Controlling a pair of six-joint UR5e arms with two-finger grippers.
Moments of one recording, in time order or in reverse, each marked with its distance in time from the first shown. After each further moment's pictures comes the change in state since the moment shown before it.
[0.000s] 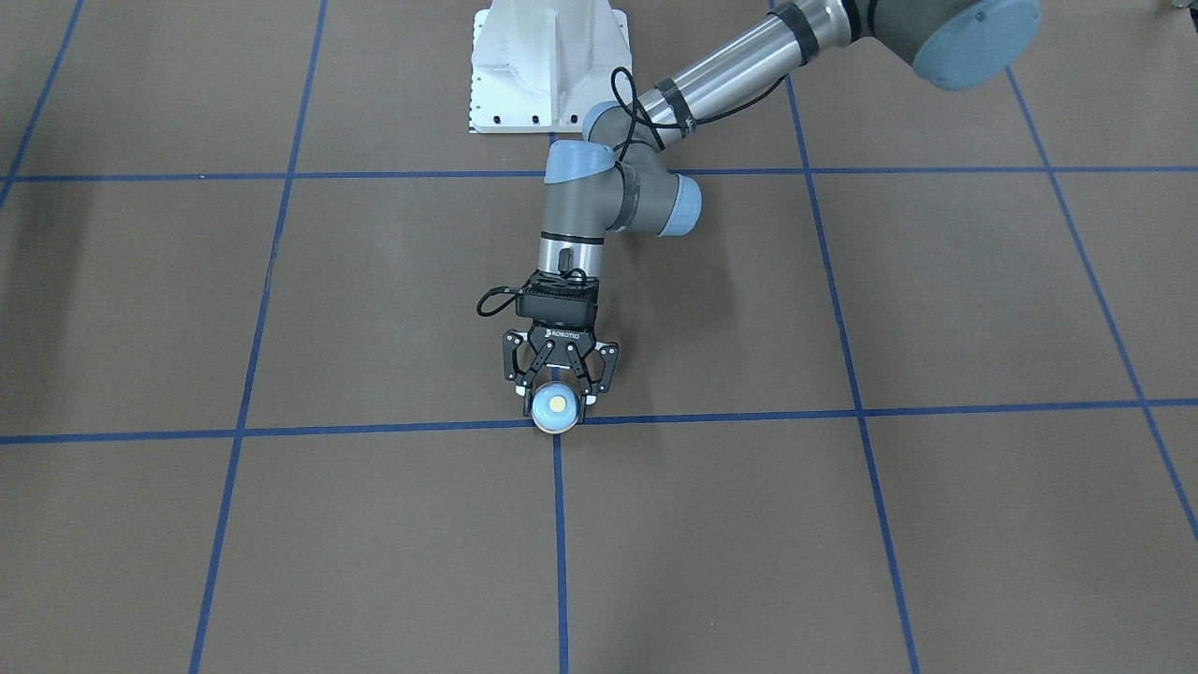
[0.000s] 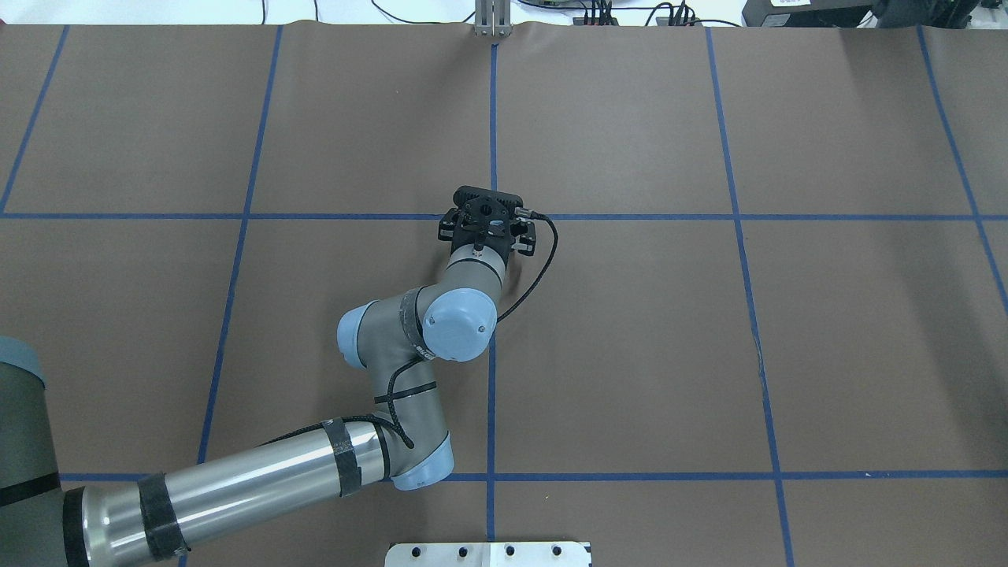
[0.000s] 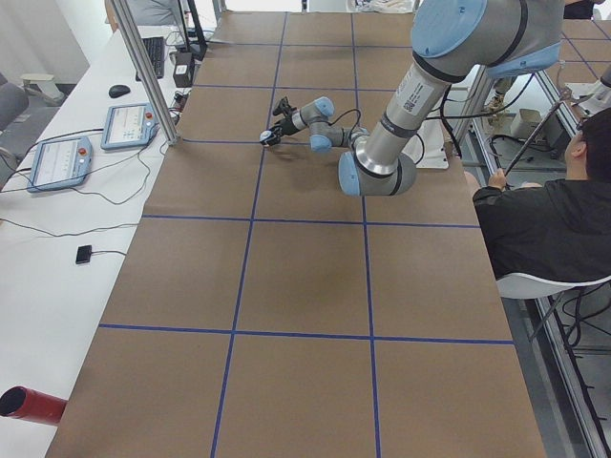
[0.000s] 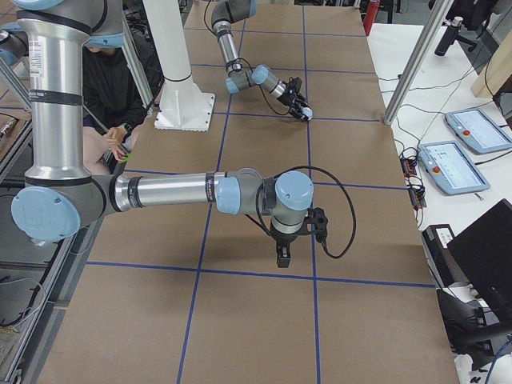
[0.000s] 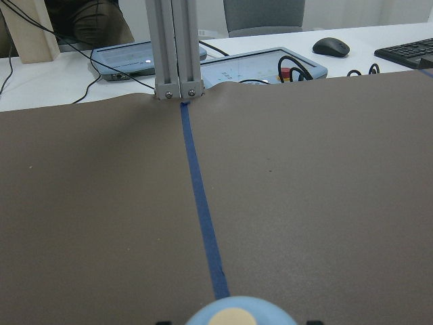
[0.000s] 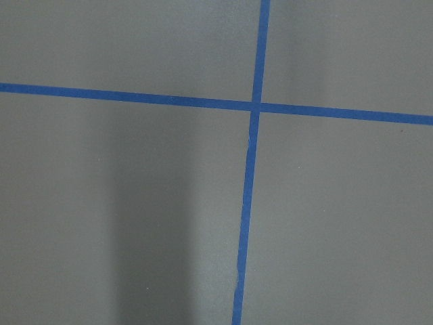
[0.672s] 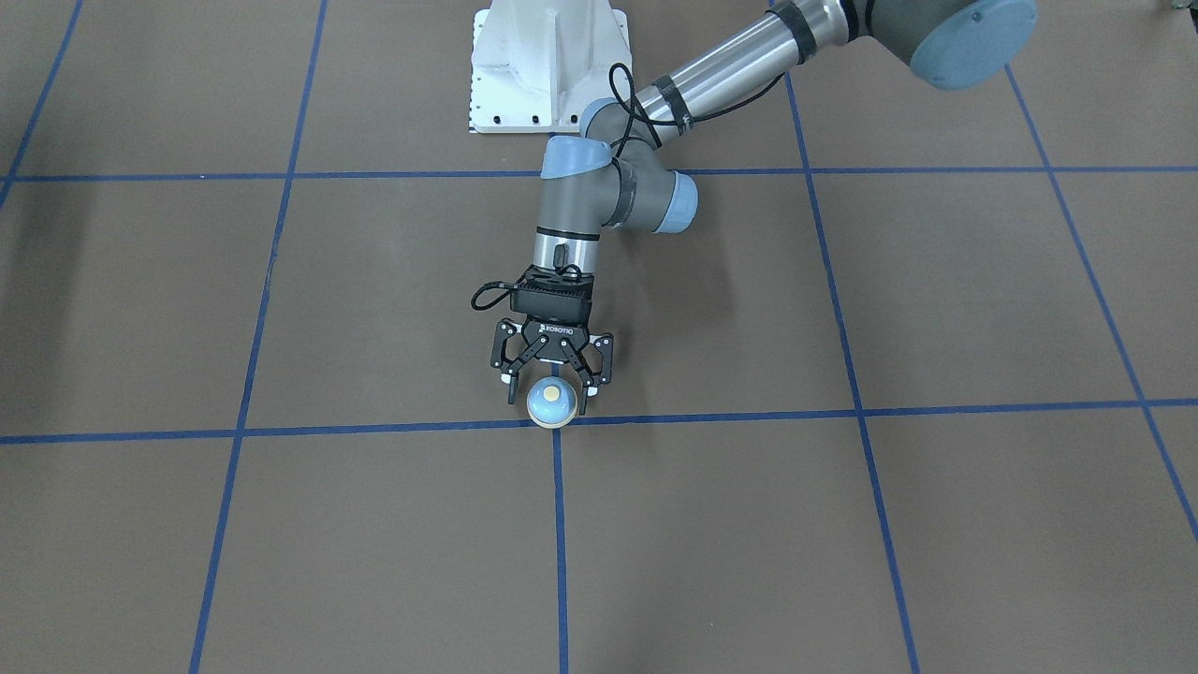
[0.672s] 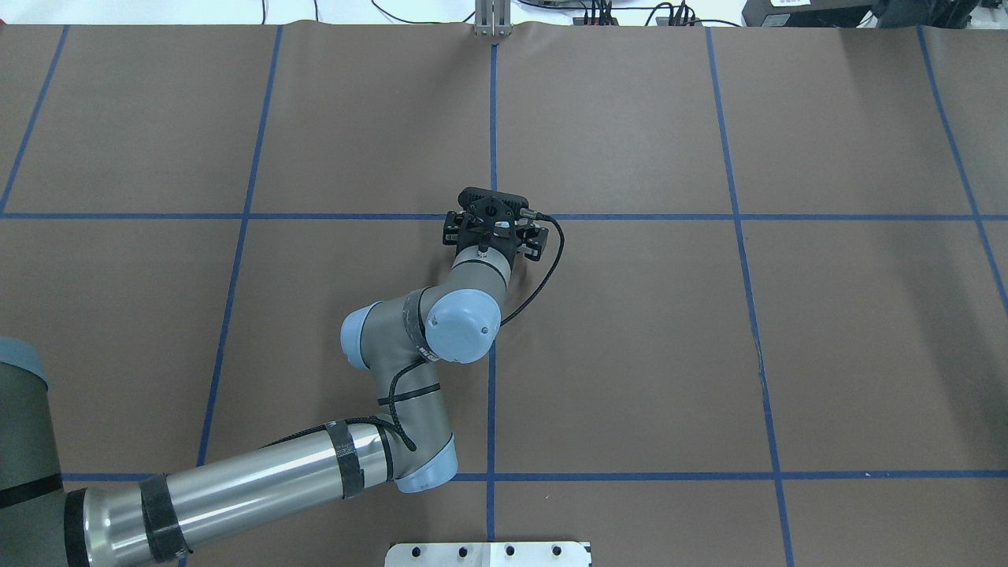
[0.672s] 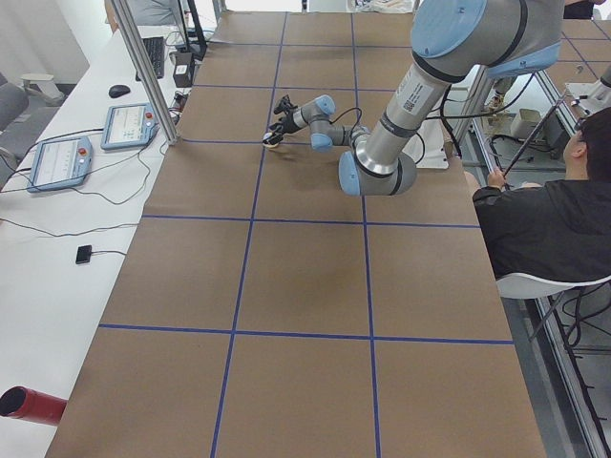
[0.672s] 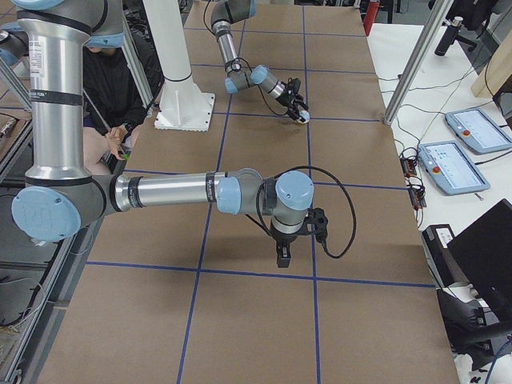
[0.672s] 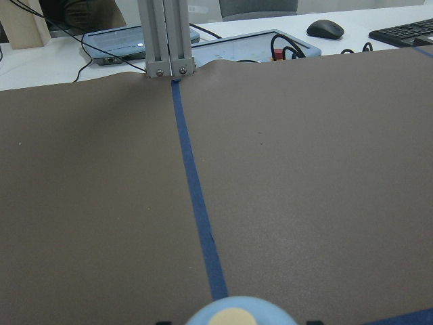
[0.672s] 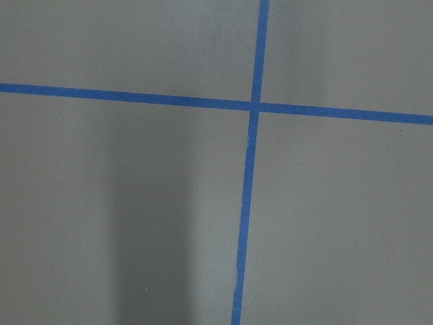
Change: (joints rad) left arm 0.002 -0.005 -0.017 -0.006 -0.017 -0.002; right arm -0.004 0.004 0.000 0.000 -0.003 0.003
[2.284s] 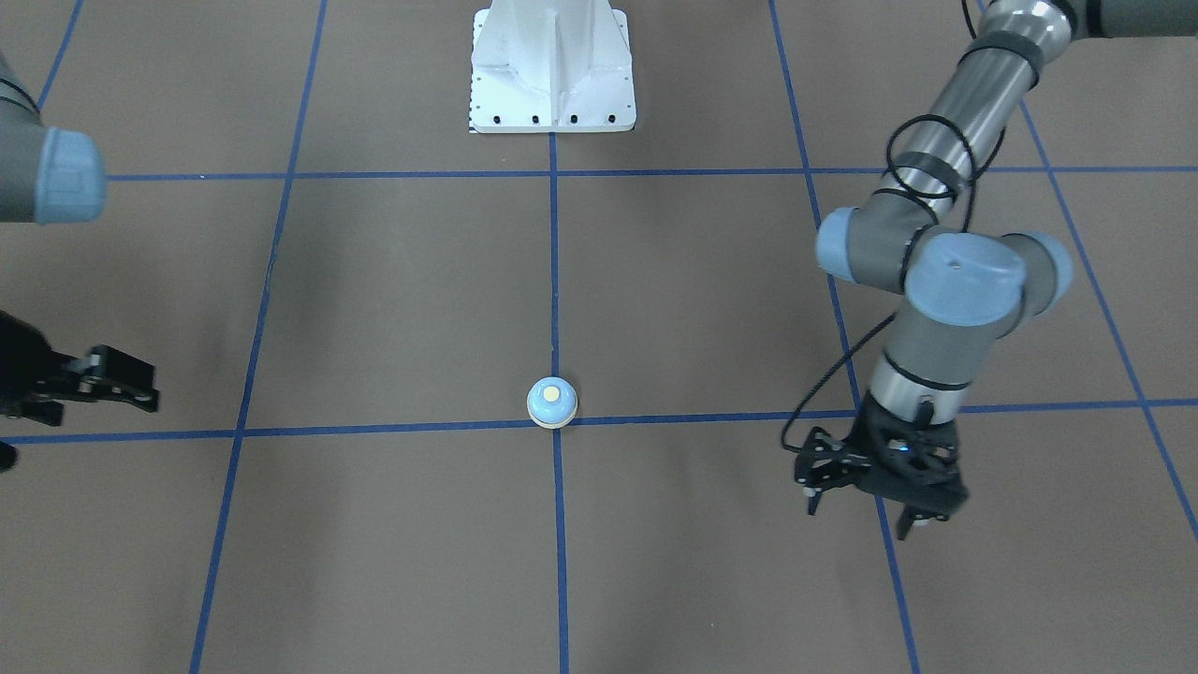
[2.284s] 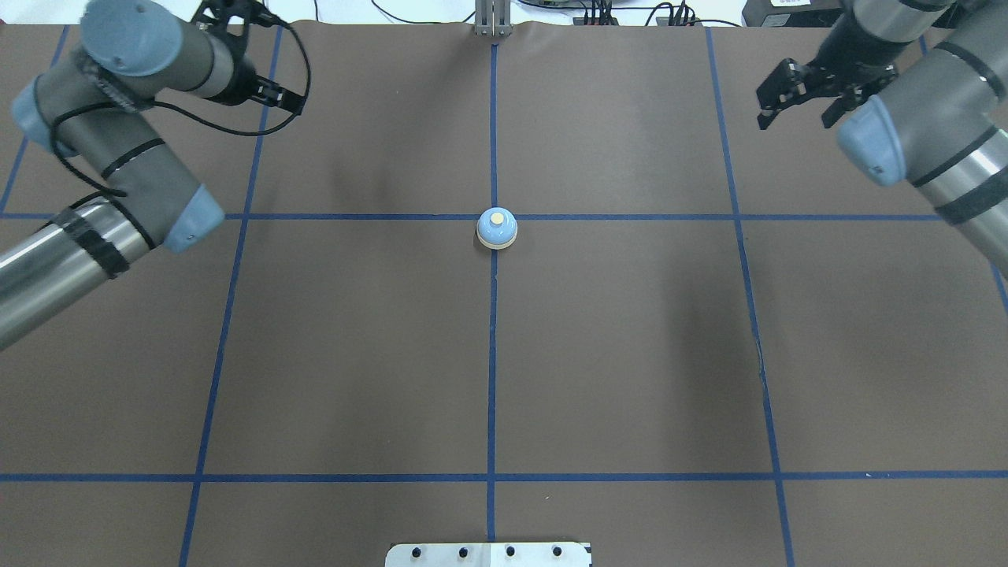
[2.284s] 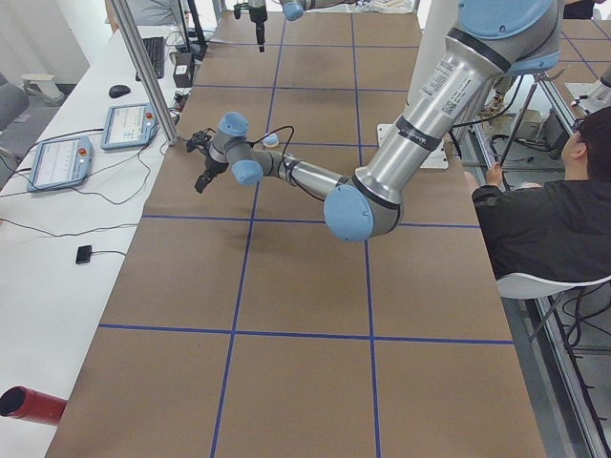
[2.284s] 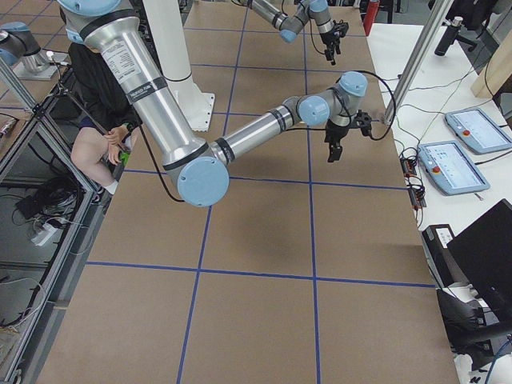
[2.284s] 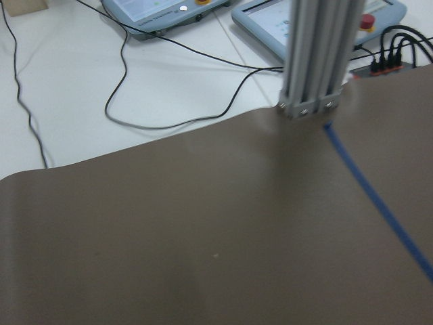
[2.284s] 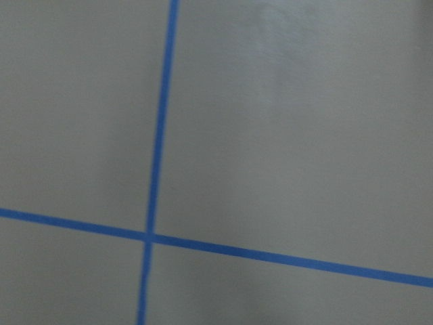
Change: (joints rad) left arm -0.601 0.342 -0.208 0.147 -0.874 0.479; right arm -0.453 0.625 -0.196 0.044 -0.066 0.667
